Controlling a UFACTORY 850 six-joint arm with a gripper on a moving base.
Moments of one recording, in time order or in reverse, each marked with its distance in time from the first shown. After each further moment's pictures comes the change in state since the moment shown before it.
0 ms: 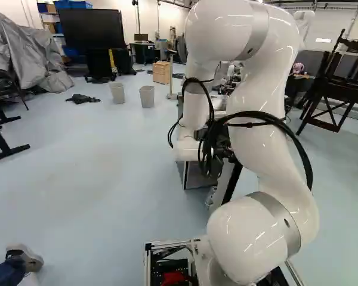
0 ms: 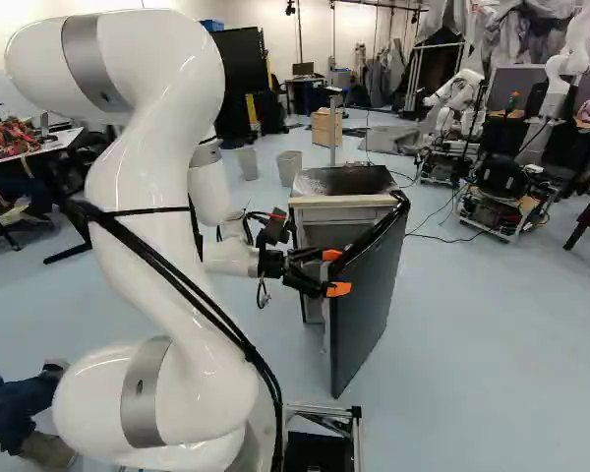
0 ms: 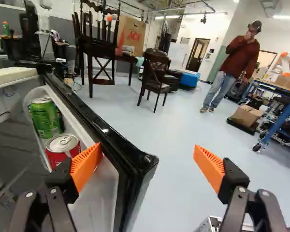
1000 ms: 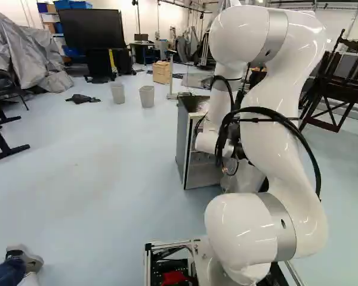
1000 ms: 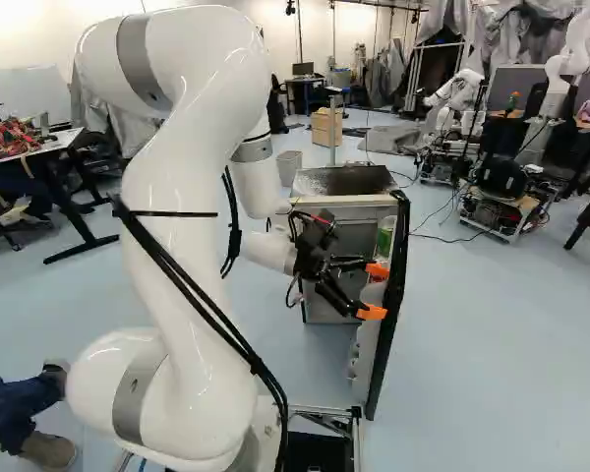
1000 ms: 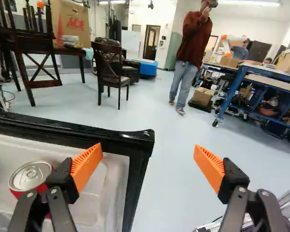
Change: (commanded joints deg) arm -17.8 -1.3 -4.4 1.5 0.0 0.0
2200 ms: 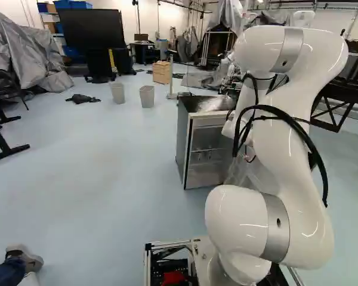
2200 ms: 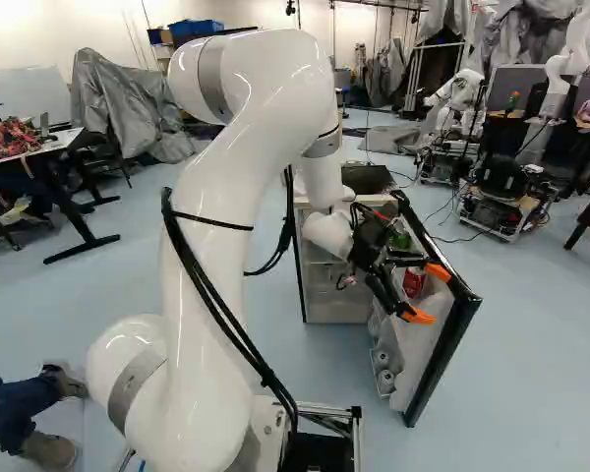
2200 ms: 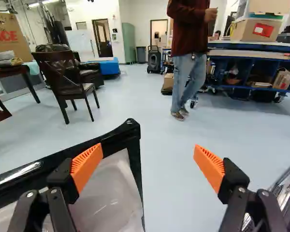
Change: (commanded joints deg) arm -18.2 -6.7 -17.2 0.0 0.0 0.0
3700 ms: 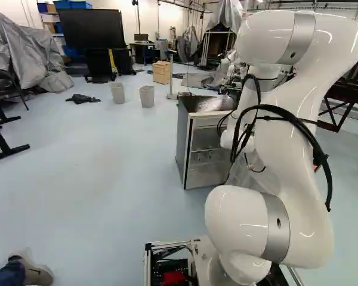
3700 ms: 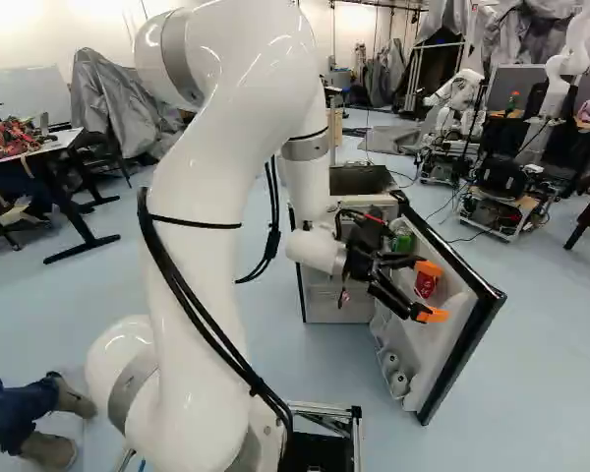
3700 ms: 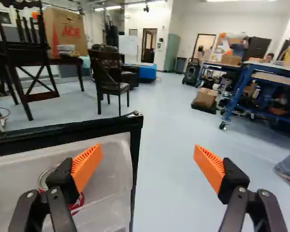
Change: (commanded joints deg) arm 2.2 7.6 16.0 -20.3 0.0 0.0
